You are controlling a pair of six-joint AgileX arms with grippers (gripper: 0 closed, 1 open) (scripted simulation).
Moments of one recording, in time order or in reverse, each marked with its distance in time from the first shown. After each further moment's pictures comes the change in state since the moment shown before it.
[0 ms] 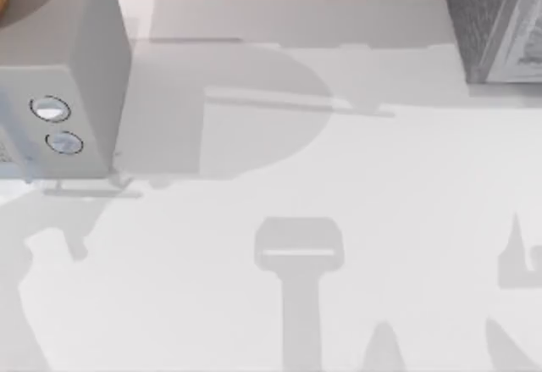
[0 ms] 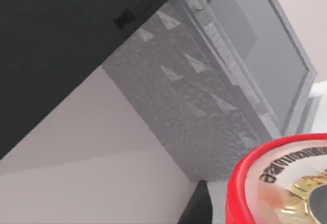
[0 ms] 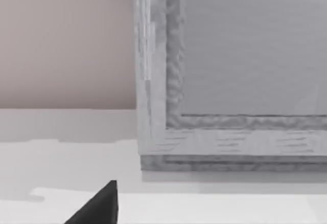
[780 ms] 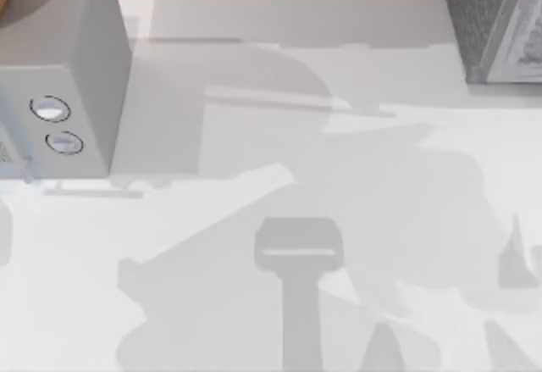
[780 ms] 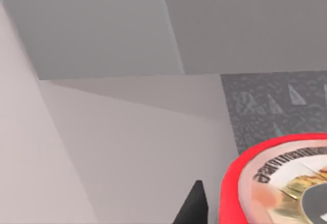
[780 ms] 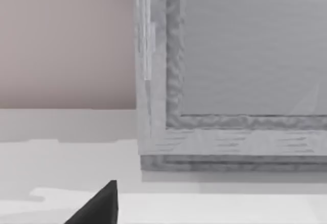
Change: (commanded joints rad) left arm 0.011 1.110 1.205 -0.685 0.051 0.172; right arm 0.000 0.000 0.000 0.000 0.000 0.000
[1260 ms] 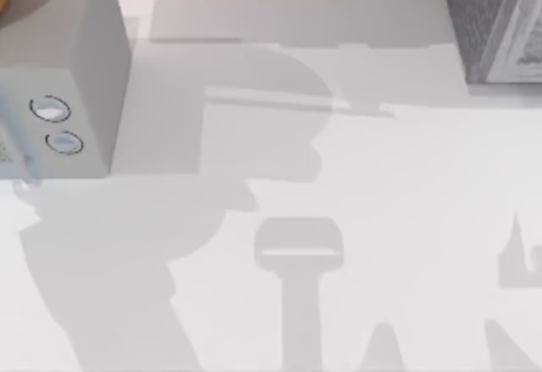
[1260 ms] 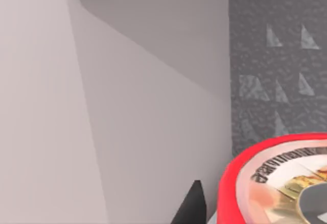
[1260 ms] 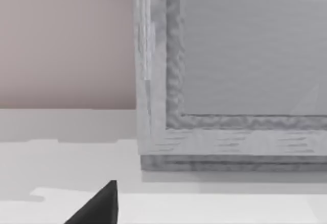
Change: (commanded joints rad) left arm -0.004 0.335 0.348 -0.256 -0.043 0.062; right arm 0.000 0.000 0.000 0.000 0.000 0.000
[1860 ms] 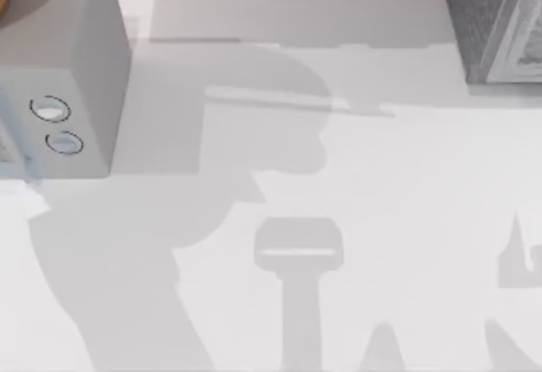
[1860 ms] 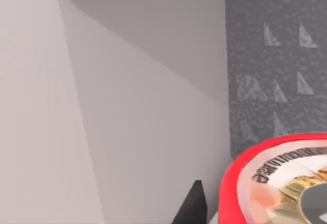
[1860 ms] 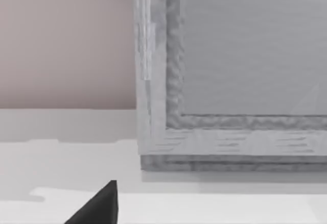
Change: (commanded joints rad) left arm -0.017 0.056 0.067 0.074 -0.082 -0.010; right arm 0.000 0.000 0.000 0.000 0.000 0.000
